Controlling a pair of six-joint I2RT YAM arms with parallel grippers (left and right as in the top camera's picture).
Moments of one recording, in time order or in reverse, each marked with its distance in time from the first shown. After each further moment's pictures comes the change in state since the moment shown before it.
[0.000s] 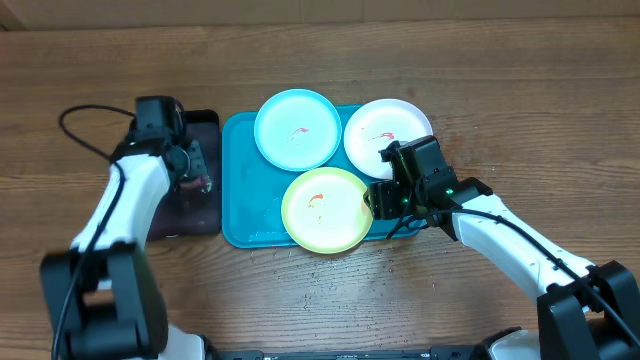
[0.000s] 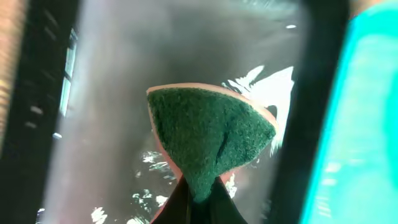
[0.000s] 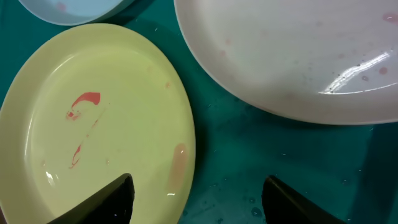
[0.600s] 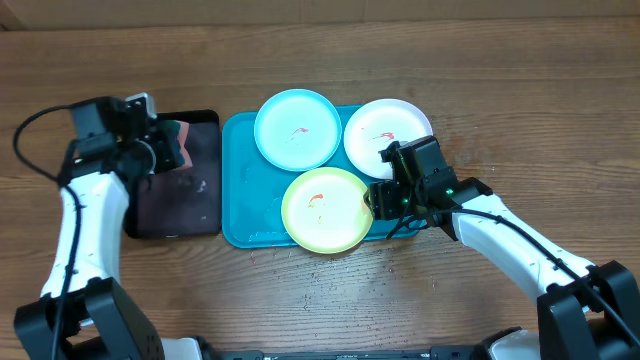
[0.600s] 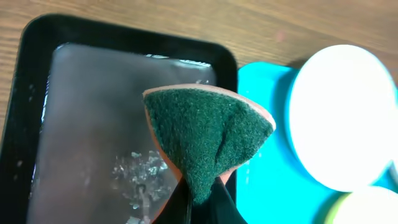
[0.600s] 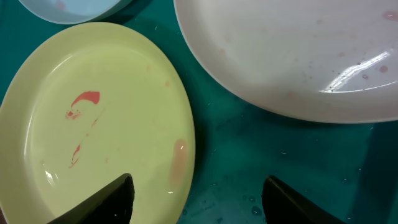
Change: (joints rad) left arm 0.210 -0.088 0.007 0.019 0.466 0.179; right arm 0.000 0.000 0.000 -0.003 0.000 0.000
